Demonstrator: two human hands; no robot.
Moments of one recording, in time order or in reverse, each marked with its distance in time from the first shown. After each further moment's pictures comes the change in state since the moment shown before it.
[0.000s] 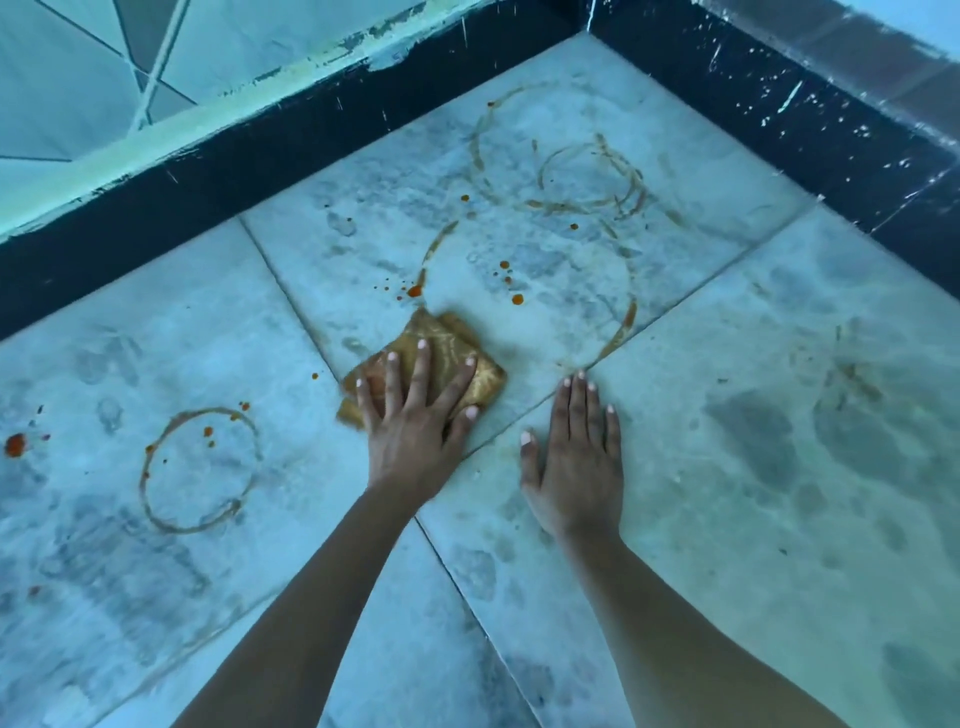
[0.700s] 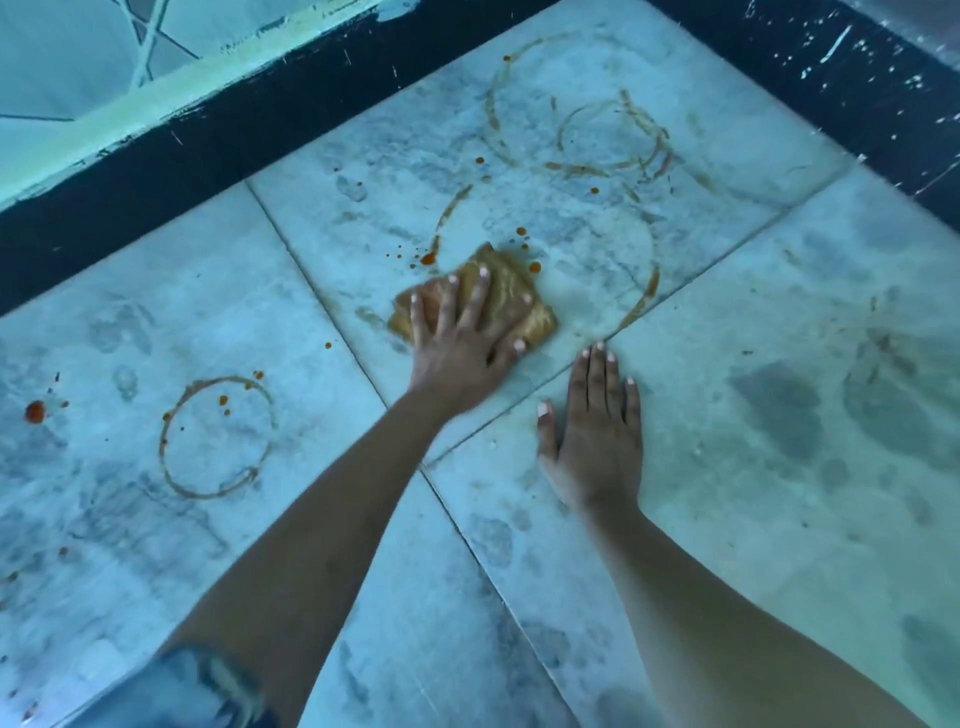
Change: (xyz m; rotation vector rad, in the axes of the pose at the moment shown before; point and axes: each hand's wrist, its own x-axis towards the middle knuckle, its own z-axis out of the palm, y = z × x) left_hand 0.056 0.017 -0.005 0.096 -0.060 0.147; right_hand 0.000 0.001 0.001 -0.006 -0.006 -0.009
